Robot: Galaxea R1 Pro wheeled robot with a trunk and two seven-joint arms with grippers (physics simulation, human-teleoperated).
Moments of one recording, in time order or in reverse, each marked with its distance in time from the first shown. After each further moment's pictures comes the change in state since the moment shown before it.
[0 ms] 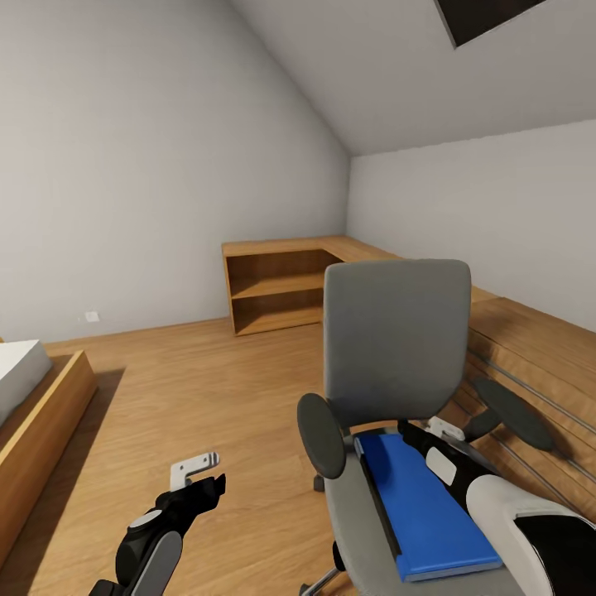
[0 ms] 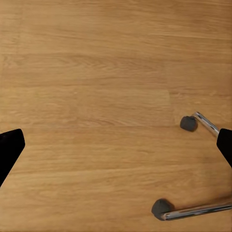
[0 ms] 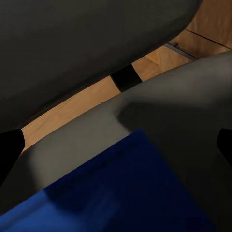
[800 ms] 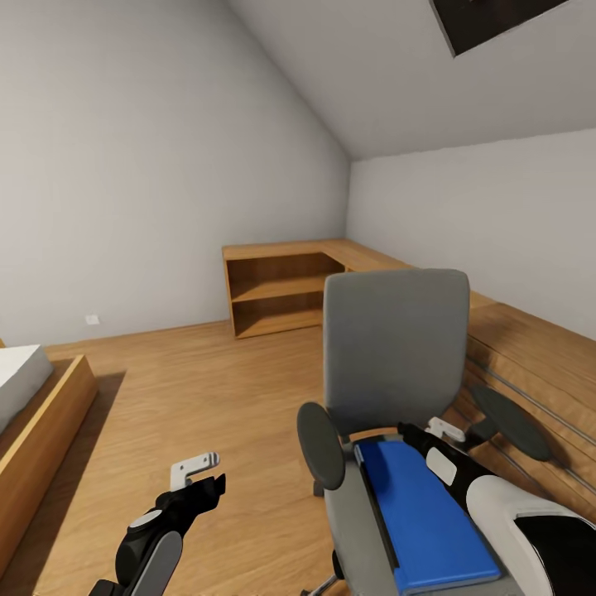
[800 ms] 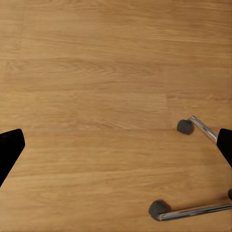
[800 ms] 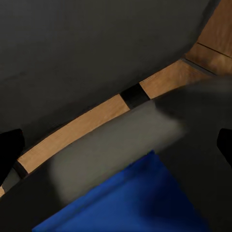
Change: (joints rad) left arm 0.000 -0.001 -0.001 0.000 0.000 0.000 0.001; right arm 0.001 0.000 -0.008 0.001 -0.004 0.000 0.000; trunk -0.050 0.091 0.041
